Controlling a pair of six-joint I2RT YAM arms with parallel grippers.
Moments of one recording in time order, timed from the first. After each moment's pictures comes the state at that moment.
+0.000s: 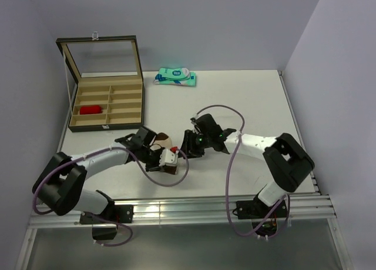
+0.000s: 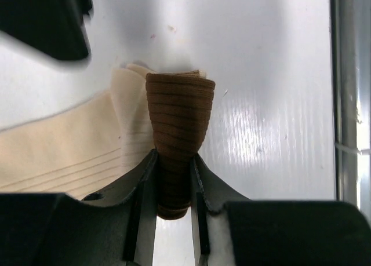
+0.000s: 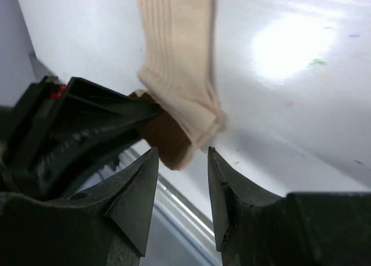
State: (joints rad) left arm -0.65 1.37 0.65 -0.36 0.59 0.91; right arm 0.70 1.60 0.84 -0.09 -0.46 0.81
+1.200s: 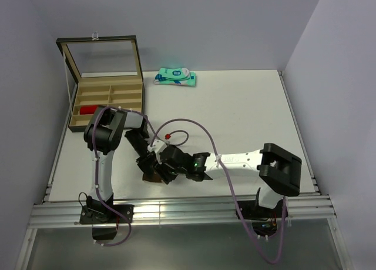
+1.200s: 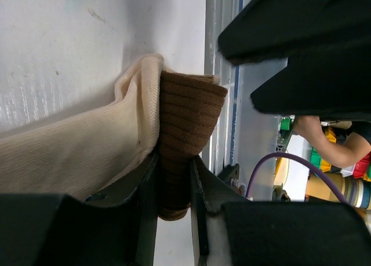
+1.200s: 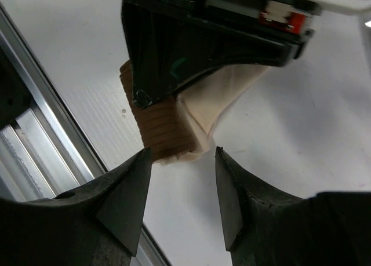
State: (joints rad) left arm -0.34 2.19 1.21 -1.42 0.88 1.28; right arm 1.22 1.60 0.93 -0.05 0.09 0.26
